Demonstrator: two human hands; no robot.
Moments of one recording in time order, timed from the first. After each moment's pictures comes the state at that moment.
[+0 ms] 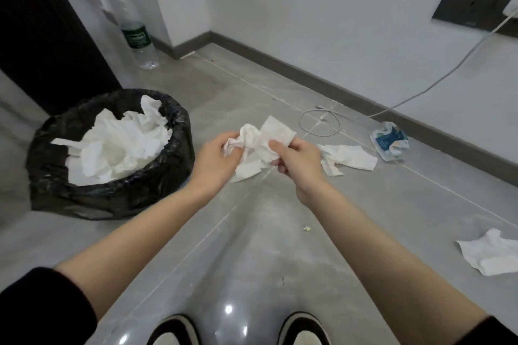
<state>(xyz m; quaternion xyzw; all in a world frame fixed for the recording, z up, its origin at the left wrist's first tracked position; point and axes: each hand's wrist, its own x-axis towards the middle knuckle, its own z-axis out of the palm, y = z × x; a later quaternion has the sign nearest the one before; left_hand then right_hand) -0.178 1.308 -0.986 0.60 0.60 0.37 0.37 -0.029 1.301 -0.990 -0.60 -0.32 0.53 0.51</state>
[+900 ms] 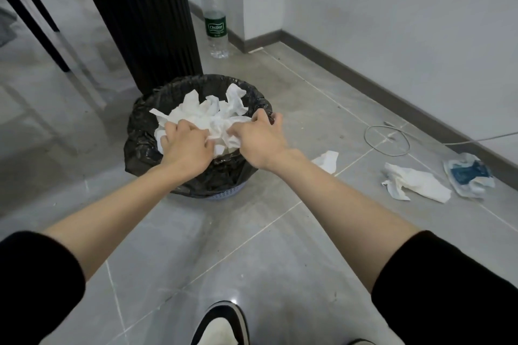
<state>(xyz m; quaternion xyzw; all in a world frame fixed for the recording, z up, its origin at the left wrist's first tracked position) -0.347 1.301 -0.976 0.60 0.79 0.08 0.09 -0.208 1.348 -0.971 -0.48 -0.87 0.10 0.03</state>
